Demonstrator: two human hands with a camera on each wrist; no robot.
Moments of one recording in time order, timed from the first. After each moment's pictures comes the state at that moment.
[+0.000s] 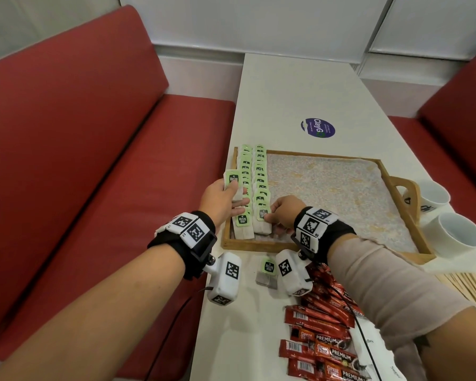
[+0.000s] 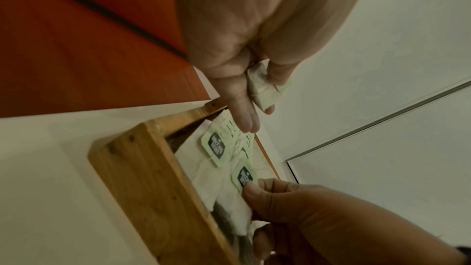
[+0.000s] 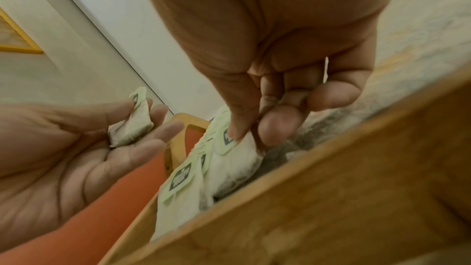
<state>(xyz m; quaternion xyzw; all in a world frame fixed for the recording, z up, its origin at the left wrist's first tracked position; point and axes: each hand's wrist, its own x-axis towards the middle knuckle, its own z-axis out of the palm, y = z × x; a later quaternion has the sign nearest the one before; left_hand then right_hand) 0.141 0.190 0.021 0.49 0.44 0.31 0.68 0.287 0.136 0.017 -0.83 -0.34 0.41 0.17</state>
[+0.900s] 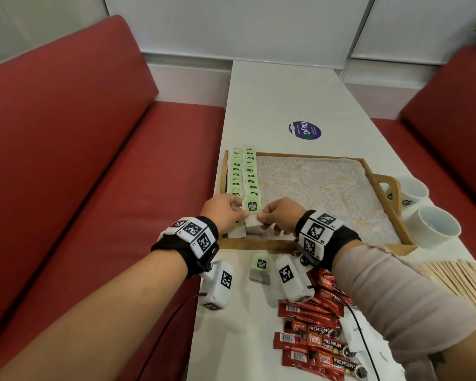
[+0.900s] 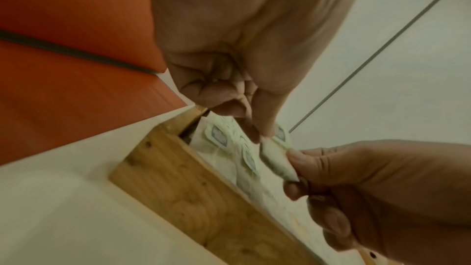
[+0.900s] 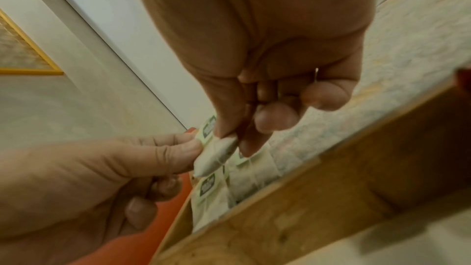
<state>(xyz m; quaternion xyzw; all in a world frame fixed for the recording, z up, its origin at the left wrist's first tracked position) 0.141 0.178 0.016 0.75 0.47 0.12 0.45 0.284 0.105 0.035 -0.79 -0.42 0.41 0.20</state>
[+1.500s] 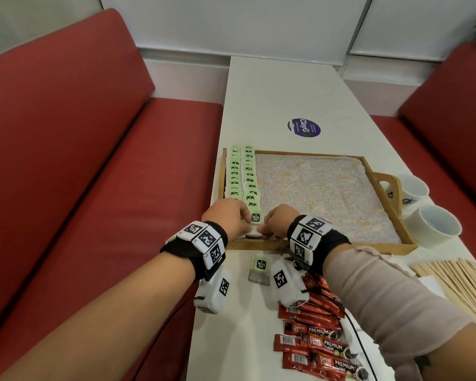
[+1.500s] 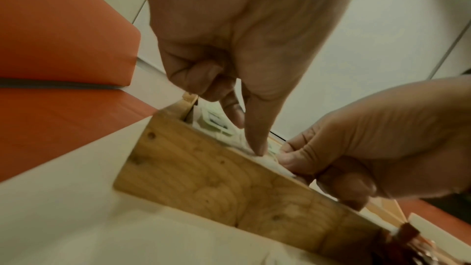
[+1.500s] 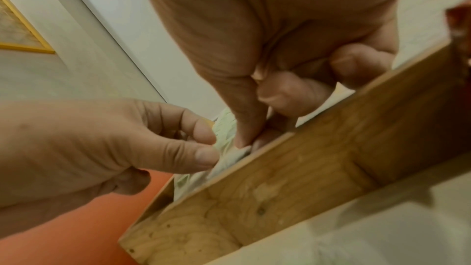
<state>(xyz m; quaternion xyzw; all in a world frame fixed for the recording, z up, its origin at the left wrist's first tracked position) 0.150 0.173 0.012 0.83 0.45 0.04 0.32 0.280 0.118 0.016 -0.84 -0.37 0.40 0.08</state>
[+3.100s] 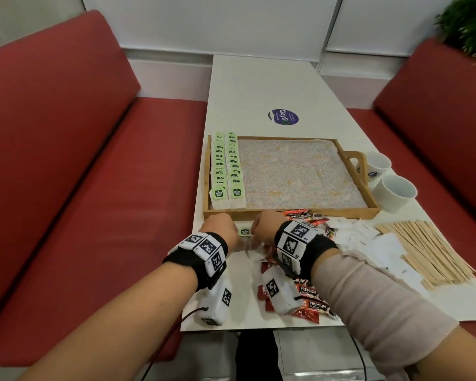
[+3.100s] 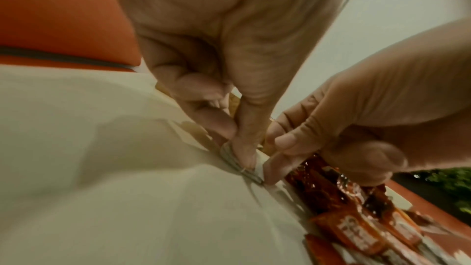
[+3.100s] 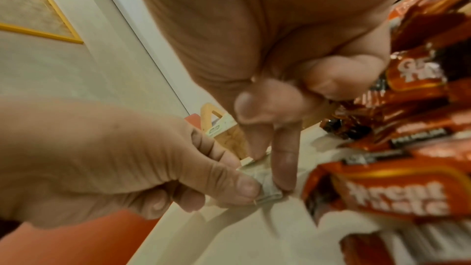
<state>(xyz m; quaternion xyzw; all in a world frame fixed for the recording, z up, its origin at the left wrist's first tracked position) 0.133 0.090 -0.005 0.80 0.49 -0.06 0.32 0.244 0.037 0.014 -0.82 -0.43 0.37 0.04</state>
